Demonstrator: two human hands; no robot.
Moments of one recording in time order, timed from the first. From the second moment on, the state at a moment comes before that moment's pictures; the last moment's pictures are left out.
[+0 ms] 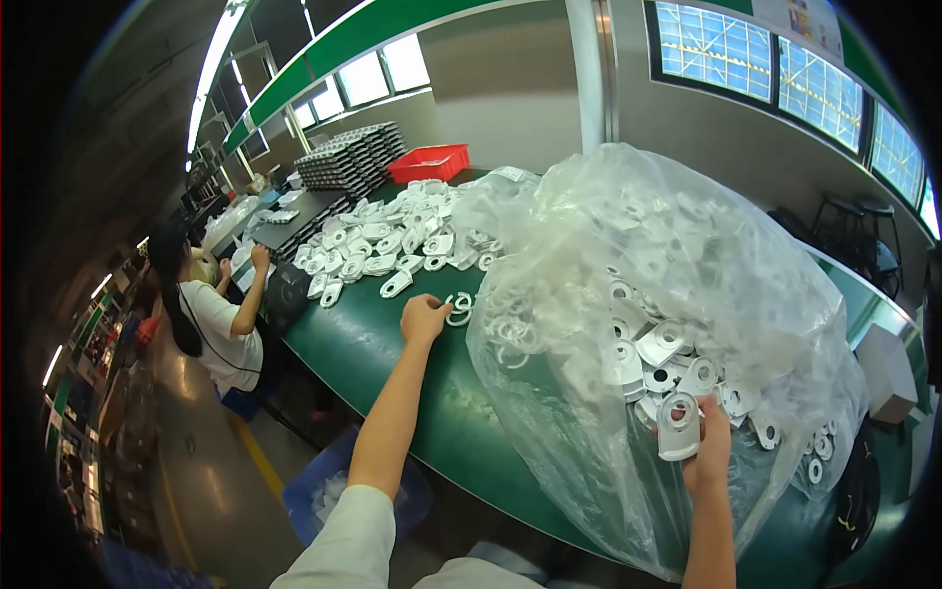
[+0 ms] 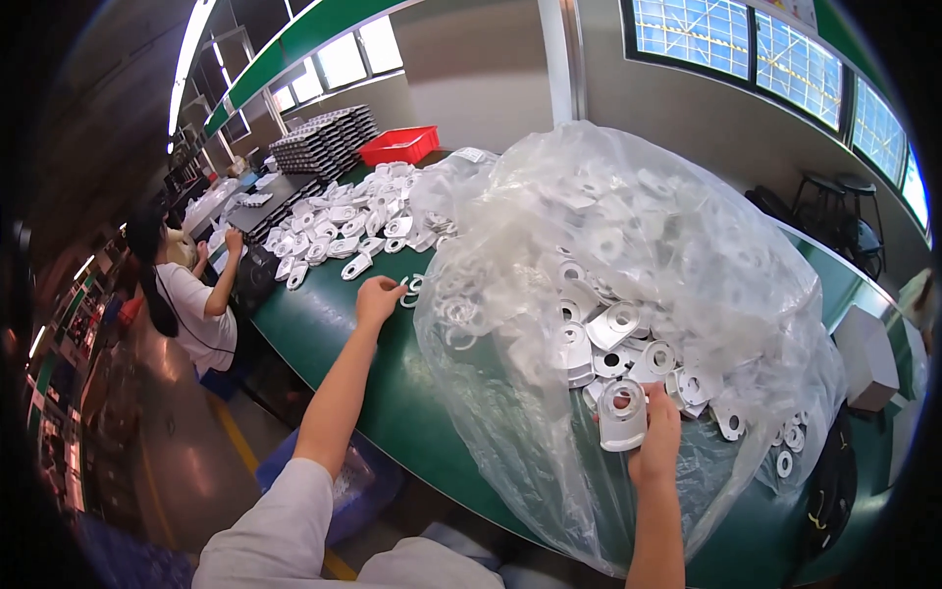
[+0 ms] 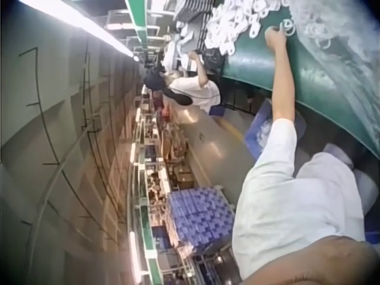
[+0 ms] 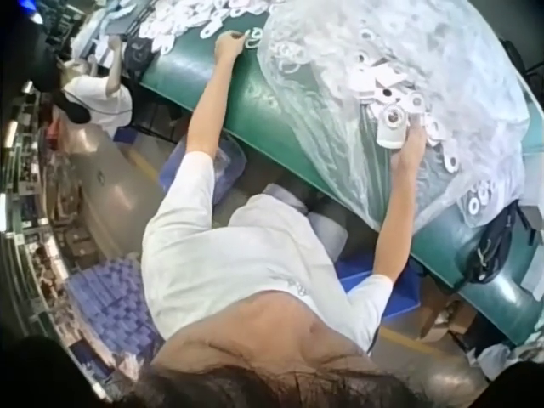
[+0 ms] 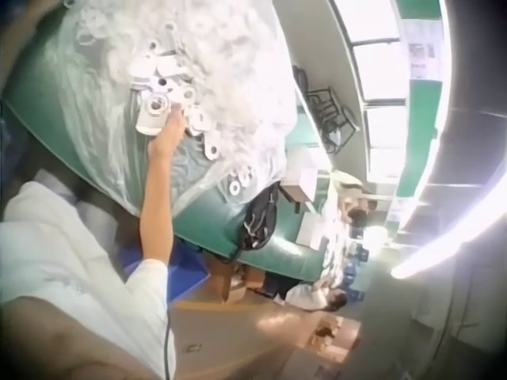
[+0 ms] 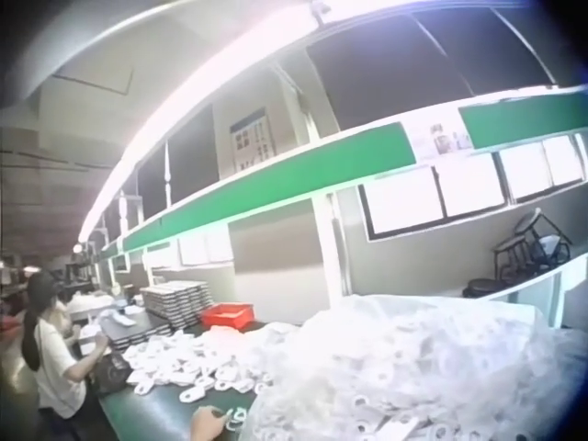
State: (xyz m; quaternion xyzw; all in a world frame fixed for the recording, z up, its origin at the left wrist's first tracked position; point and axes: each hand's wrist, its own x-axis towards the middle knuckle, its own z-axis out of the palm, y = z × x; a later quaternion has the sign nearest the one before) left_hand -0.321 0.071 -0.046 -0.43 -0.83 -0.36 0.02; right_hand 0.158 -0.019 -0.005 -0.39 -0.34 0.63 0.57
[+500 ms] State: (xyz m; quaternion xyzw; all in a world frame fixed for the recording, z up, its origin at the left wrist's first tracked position) left_hand -0.303 0.089 0.072 -0.69 -0.72 0.05 0.06; right_hand 0.151 -0.023 0.002 -0.33 -0.38 0.69 0.52
